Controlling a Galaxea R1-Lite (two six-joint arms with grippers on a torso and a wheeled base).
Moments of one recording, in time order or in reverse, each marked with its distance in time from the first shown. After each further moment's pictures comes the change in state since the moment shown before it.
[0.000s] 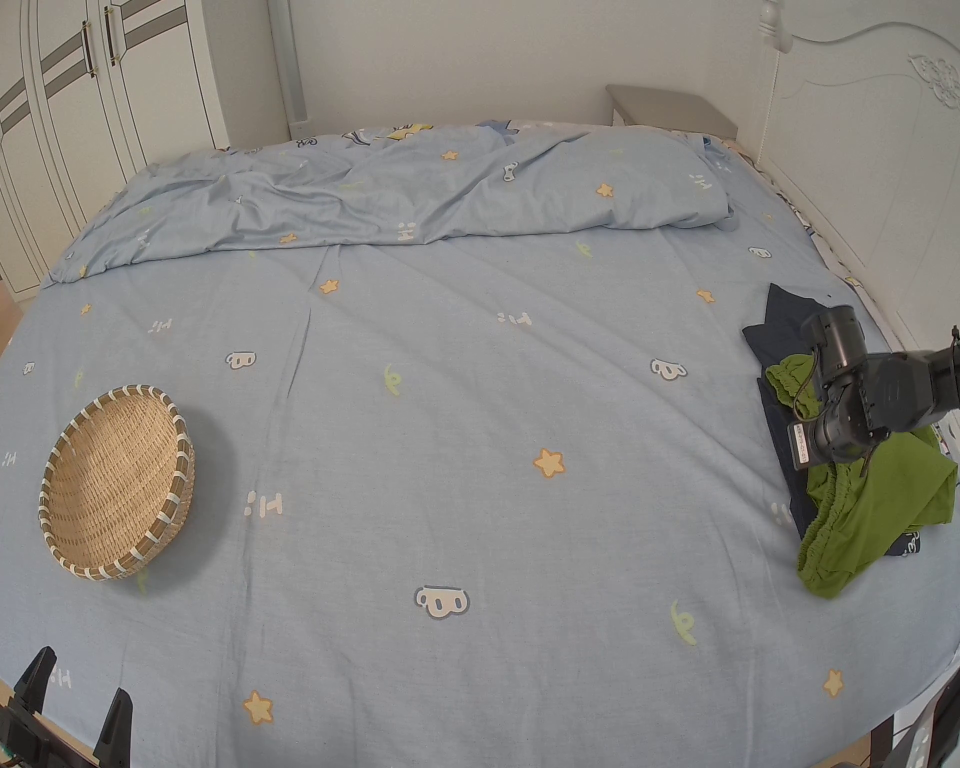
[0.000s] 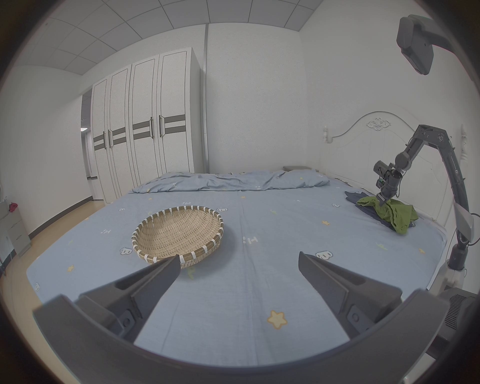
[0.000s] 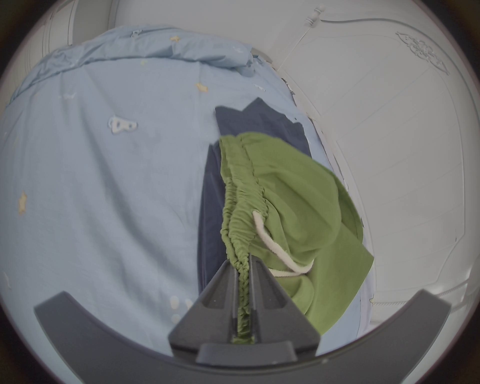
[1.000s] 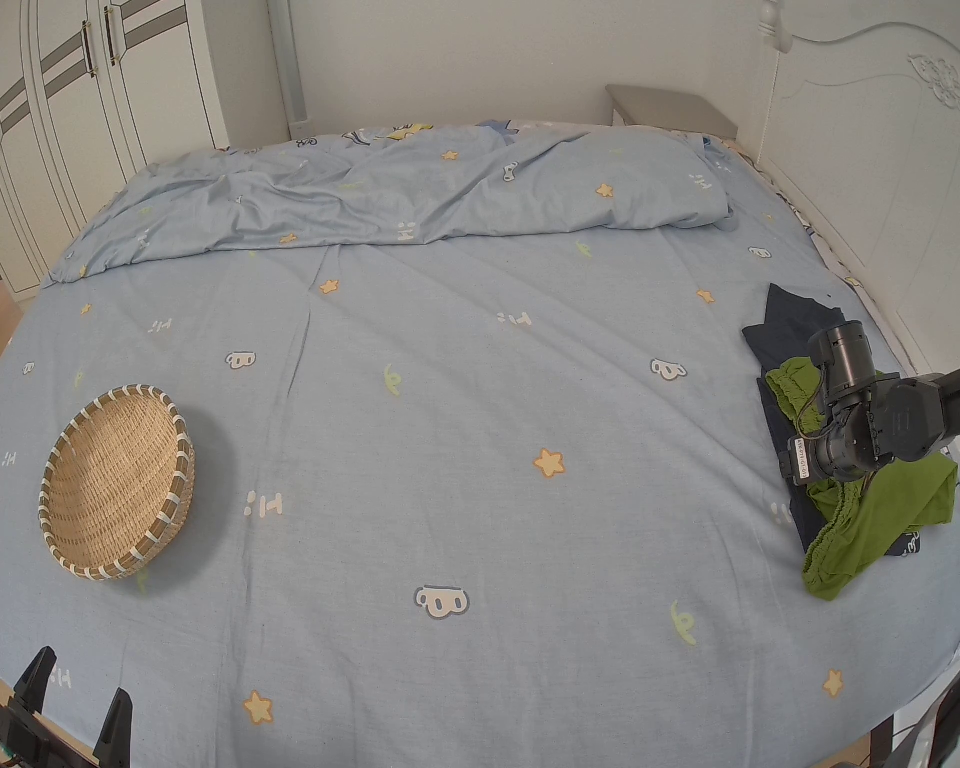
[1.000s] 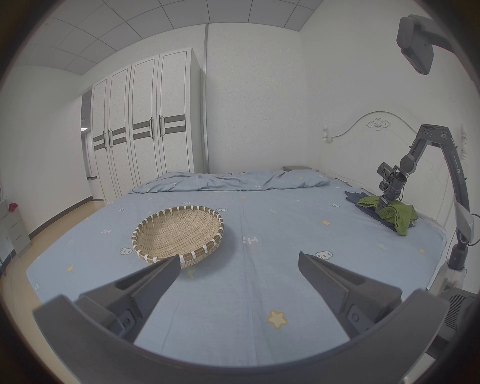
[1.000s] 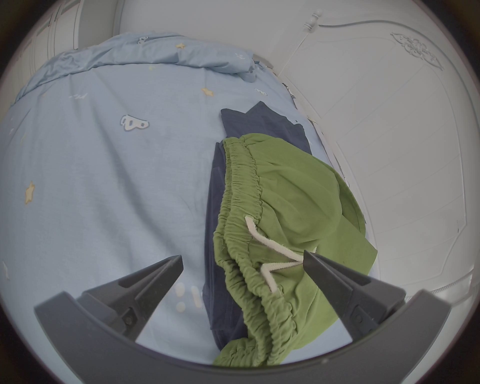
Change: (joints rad) left arm 0.000 0.000 0.000 0.000 0.000 0.000; right arm 0.024 -0.057 0.133 -0.110 0.005 0.005
